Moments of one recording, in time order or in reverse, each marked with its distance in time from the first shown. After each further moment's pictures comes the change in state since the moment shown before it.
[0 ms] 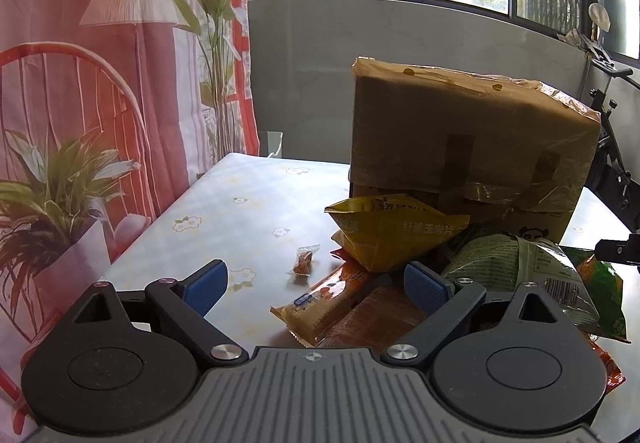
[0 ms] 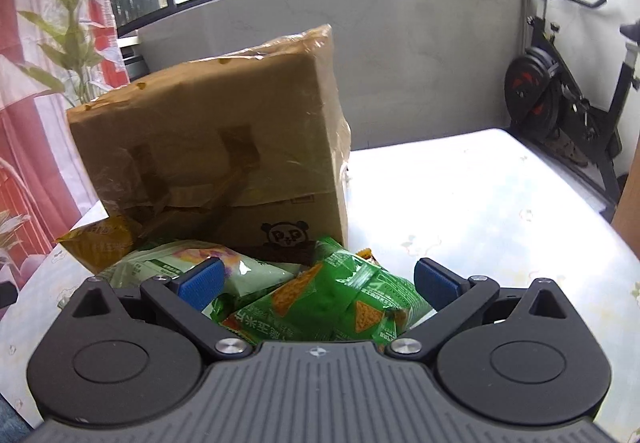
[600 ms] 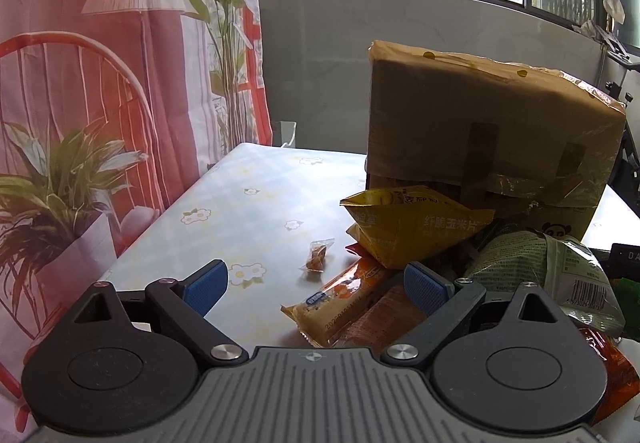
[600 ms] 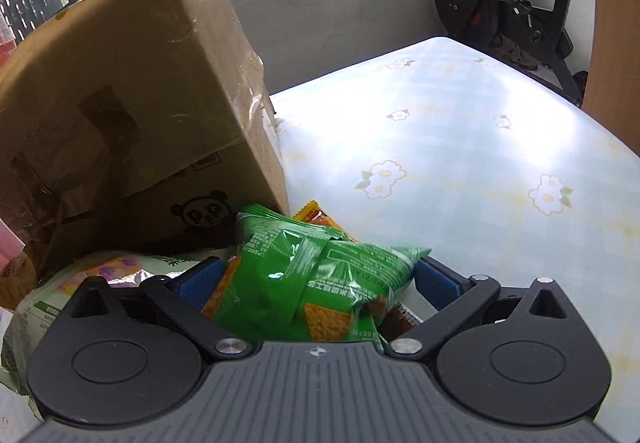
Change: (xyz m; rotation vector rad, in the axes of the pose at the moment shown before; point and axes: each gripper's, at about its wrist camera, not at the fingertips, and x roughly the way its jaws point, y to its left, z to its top) left arm 0.017 0.000 0.000 -0.001 0.031 0.039; right arm 0.056 -0.028 -0.012 0.226 0.163 -0.159
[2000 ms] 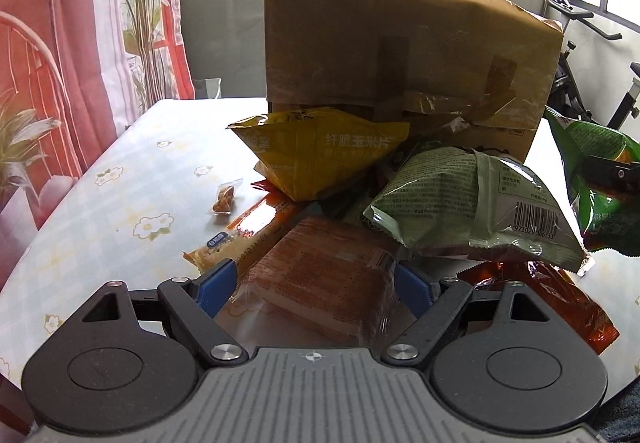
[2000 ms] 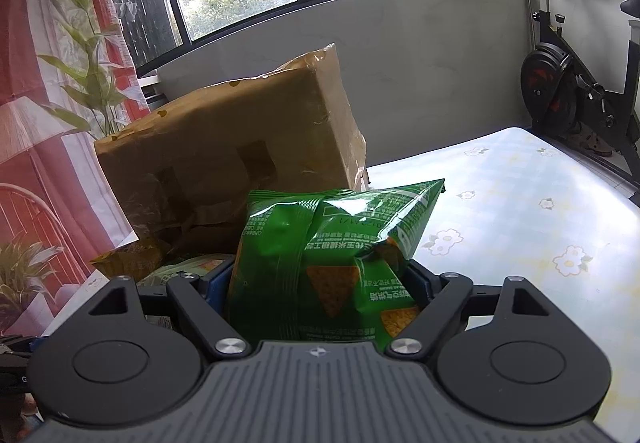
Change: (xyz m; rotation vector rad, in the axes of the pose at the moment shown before) left arm 0.025 -0.035 -0.029 0.090 0.128 -0.198; right arm -0.075 0.000 -0.025 -0.194 -0.259 0.308
